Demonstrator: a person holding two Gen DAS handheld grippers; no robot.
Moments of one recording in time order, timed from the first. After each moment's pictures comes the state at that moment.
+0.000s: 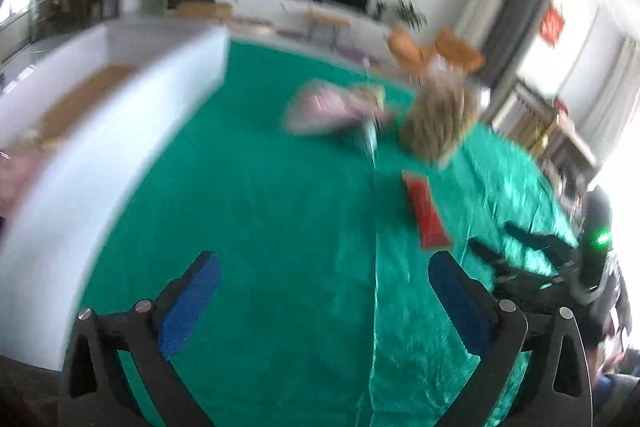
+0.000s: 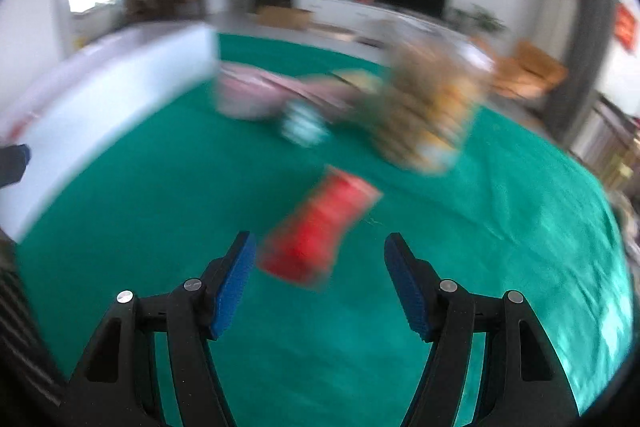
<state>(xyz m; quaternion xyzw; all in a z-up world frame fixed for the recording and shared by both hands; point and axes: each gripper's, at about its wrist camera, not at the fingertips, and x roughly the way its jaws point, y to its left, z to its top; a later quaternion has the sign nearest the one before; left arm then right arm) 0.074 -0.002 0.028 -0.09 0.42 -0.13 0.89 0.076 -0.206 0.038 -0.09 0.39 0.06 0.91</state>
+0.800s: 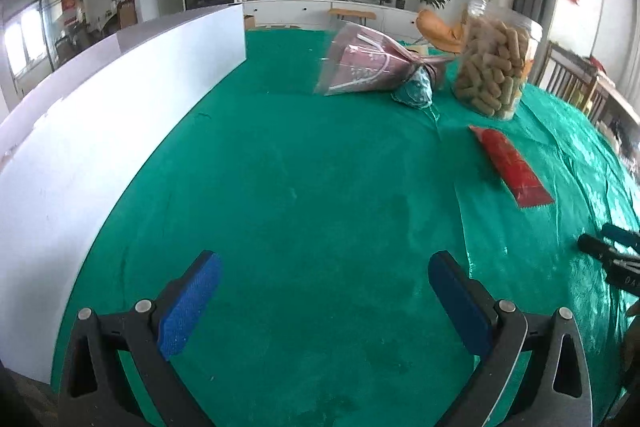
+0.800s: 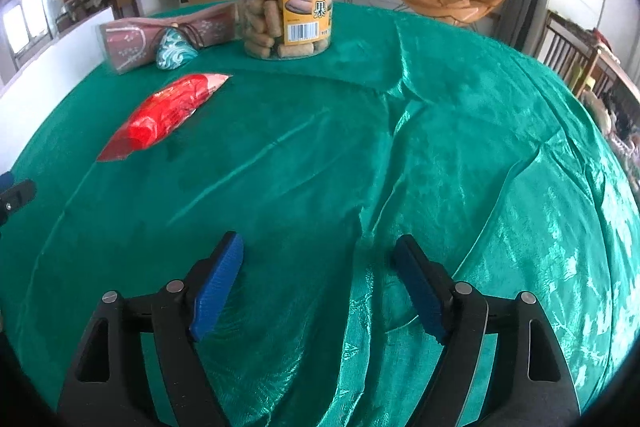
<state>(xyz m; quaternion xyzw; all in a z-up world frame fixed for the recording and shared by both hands) 0.083 -0.004 -0.039 -0.01 0.40 -0.05 0.92 0.064 -0.284 -0.011 -0.02 0.43 0.00 0.90</state>
